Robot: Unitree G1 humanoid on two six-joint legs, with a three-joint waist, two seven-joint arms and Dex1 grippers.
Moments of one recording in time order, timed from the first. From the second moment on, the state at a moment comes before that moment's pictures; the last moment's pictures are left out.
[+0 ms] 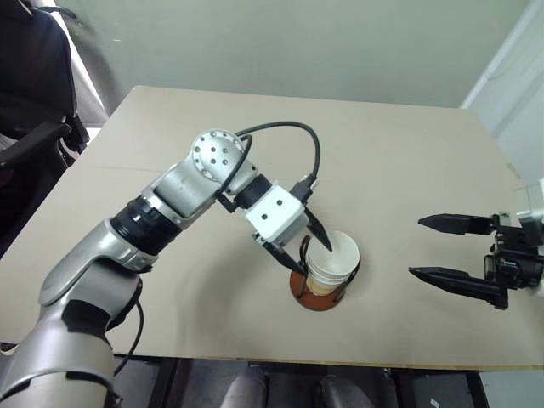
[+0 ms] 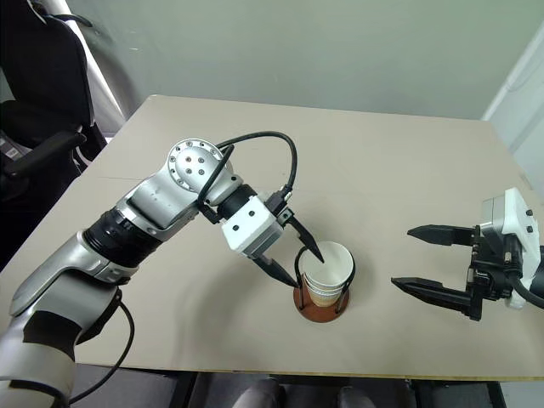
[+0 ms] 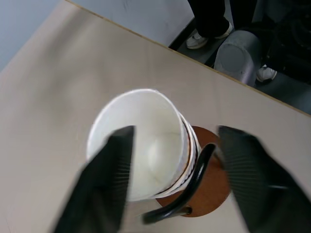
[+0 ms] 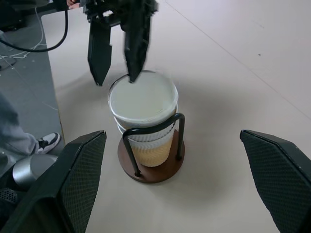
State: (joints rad) left arm -1.16 0.71 -0.70 0.12 -0.46 -0.18 -1.58; right arm 0.04 -1.08 -0.67 -0.65 1.02 0.87 1.01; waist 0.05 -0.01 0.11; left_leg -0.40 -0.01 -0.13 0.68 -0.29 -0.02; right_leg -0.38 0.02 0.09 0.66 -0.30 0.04
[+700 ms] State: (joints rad) left arm -0.94 1.01 -0.22 0.32 -0.39 0.08 -1.55; right arm 0.01 -1.19 -0.58 -0.49 0.92 0.77 1.24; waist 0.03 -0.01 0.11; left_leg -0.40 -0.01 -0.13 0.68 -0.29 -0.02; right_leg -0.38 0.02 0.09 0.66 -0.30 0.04
